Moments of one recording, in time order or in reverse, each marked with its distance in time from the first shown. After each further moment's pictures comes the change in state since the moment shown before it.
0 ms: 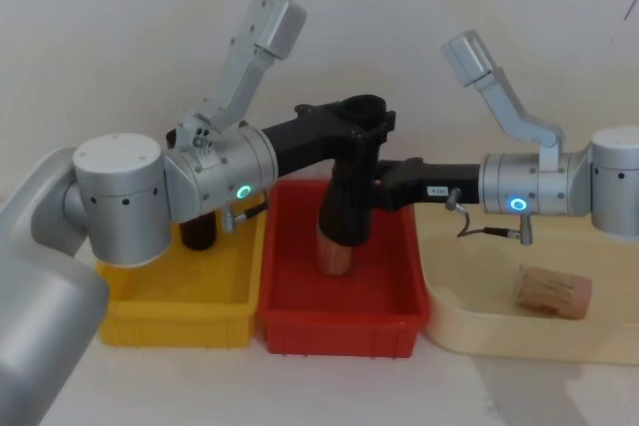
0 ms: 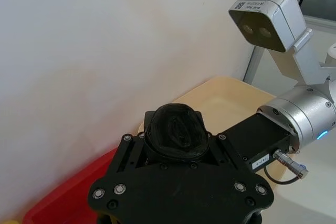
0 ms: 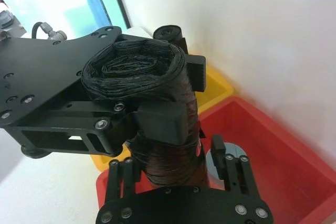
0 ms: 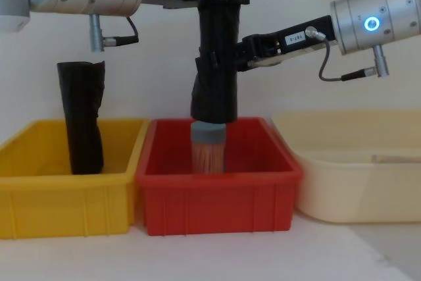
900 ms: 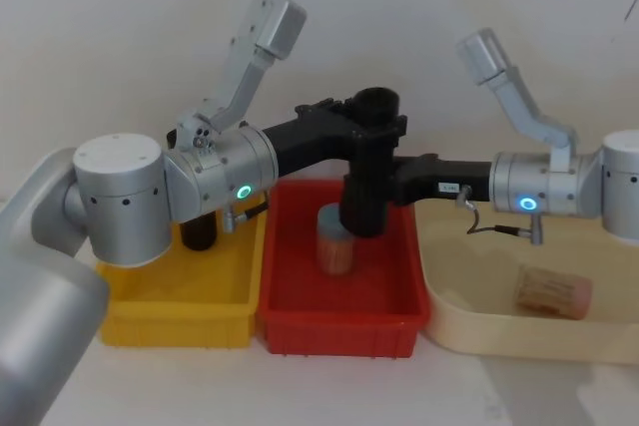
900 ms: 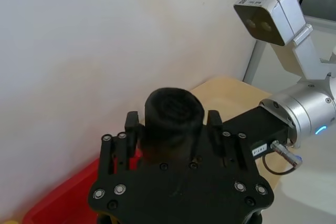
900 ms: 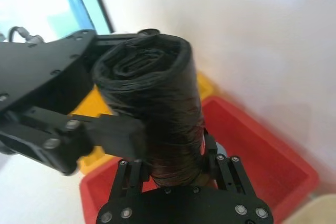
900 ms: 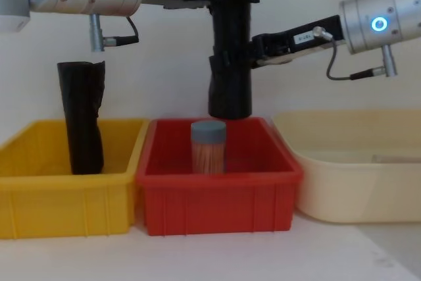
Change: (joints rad) left arm 0.000 0.000 0.000 0.000 0.000 0.000 0.000; right arm -0.020 0.022 0.016 -0.035 0.010 0.001 -0.064
